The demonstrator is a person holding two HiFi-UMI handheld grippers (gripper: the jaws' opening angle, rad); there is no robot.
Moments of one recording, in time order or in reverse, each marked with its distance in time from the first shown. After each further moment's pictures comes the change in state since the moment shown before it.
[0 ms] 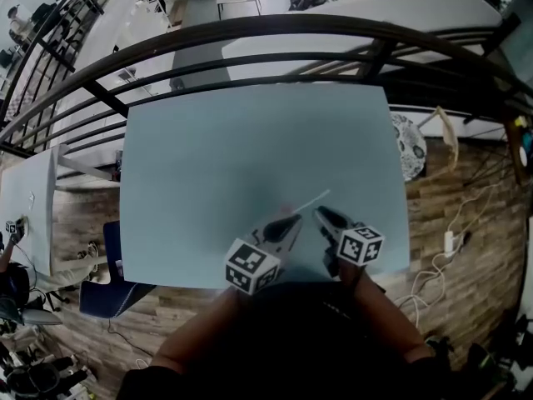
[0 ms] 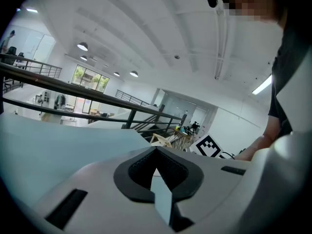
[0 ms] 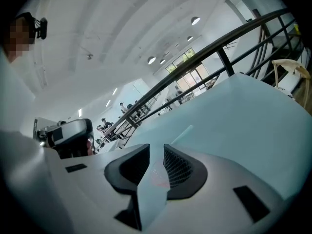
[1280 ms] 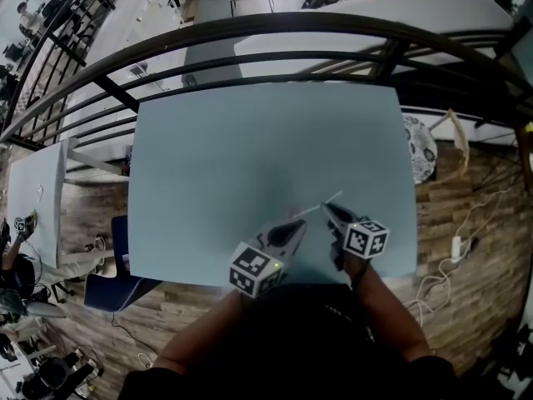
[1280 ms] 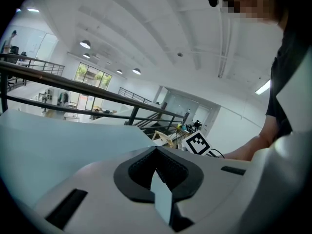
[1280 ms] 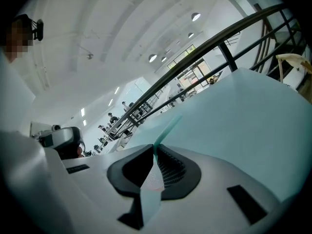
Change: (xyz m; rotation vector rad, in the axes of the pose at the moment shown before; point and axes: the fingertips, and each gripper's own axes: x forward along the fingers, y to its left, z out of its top) left arm -0.011 0.003 -0.011 -0.026 0.031 0.020; right arm 0.023 -0.012 -0.002 0.004 0.033 0.030
